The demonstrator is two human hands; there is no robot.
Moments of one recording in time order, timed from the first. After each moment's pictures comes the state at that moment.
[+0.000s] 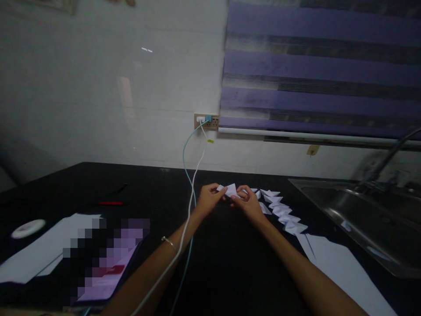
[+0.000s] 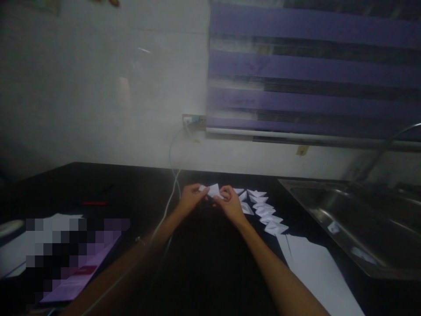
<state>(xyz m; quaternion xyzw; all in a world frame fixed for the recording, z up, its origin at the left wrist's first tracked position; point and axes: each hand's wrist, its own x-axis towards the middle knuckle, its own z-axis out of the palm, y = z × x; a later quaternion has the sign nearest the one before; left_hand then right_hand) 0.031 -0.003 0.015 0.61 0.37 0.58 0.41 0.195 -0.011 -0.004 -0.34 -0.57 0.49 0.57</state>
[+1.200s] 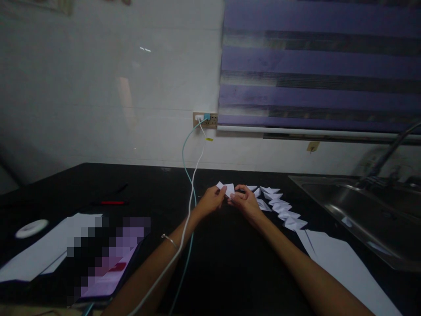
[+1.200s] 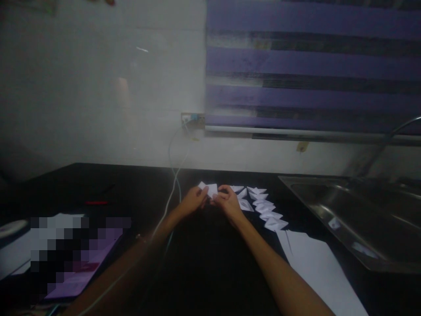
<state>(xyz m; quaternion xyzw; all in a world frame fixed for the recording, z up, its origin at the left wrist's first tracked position) 0.028 -0.003 0.005 0.72 0.40 0.45 0.35 0.189 -0.015 -0.008 -0.32 -0.50 0.57 0.57</state>
